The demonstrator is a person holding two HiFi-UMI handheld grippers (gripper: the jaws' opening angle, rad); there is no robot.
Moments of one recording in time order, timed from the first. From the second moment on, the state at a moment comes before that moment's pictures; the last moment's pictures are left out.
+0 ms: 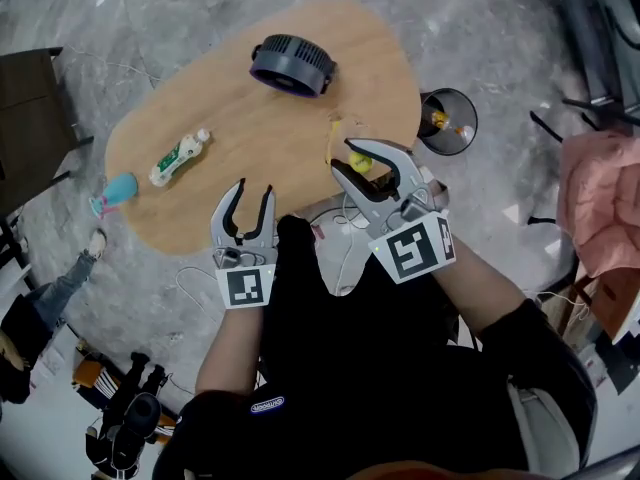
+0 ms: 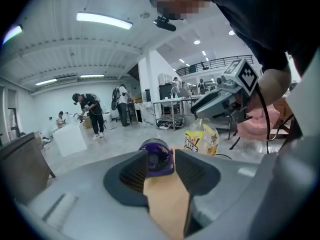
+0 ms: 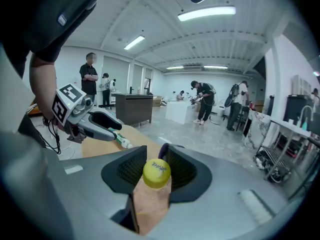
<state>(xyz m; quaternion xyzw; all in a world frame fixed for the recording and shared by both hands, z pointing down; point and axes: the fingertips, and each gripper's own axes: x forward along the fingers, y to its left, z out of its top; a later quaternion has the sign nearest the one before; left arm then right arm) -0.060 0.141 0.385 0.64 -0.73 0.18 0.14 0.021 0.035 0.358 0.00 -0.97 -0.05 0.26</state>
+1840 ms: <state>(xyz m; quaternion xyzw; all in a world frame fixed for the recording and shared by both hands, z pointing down) 0.178 -0.075 0.502 0.80 -0.52 0.26 0.16 0.307 -0.164 0.757 0.19 -0.88 0.12 0.42</state>
